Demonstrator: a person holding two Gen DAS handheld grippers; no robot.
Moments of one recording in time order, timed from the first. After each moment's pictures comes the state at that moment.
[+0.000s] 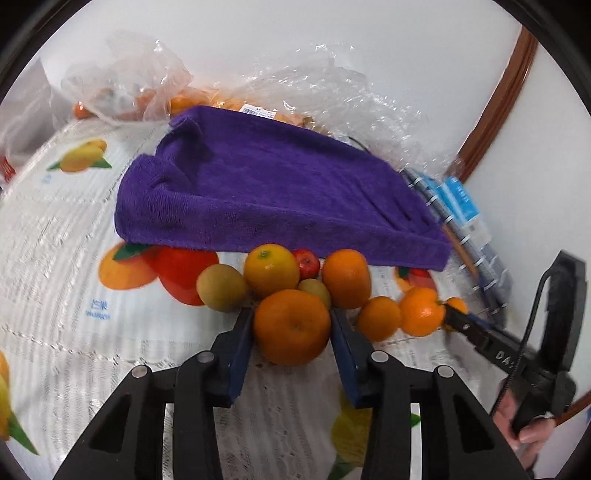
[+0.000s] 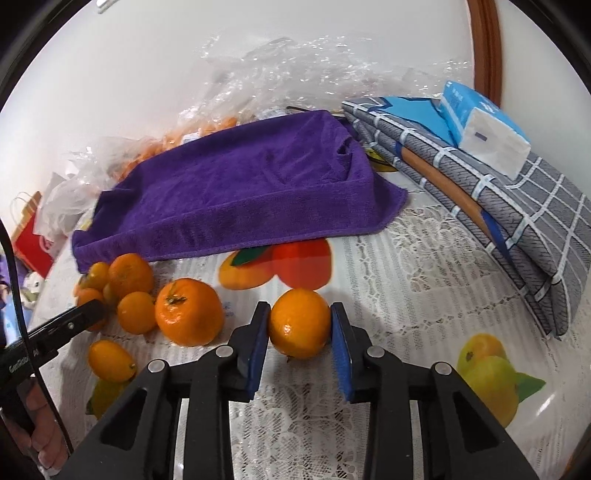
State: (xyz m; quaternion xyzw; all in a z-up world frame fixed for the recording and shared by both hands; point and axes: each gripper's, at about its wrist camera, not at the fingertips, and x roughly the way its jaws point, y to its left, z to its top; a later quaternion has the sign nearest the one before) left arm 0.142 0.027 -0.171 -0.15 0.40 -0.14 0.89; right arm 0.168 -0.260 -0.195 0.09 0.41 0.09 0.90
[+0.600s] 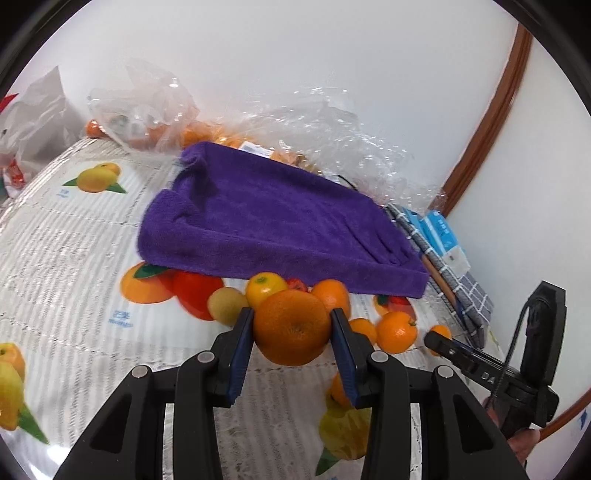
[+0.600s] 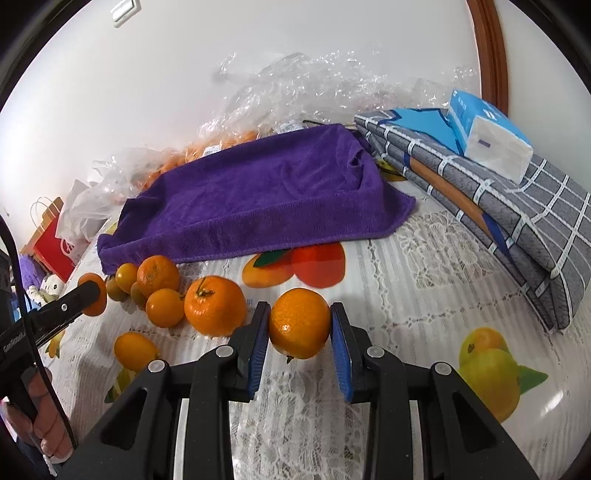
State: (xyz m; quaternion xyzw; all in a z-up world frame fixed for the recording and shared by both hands) left arm 0.120 0.043 -0.148 -0.17 0.35 -0.14 0.91; right arm 0.152 -0.266 -0.190 0.11 0.40 0.12 0.90
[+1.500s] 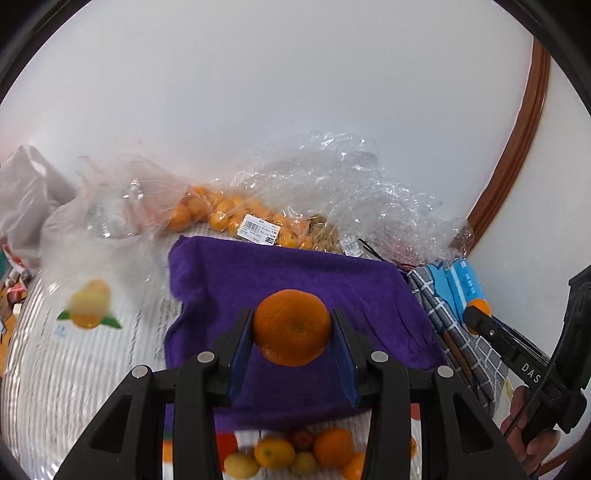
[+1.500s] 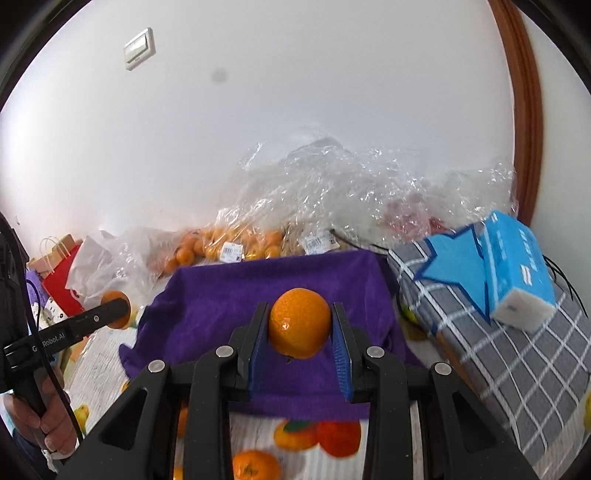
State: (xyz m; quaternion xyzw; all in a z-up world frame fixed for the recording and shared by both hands) left arm 0.242 0.036 -0.069 -0.13 0.35 -0.10 0.92; right arm 0.251 -0.248 -0.084 0.08 0.31 0.13 0.94
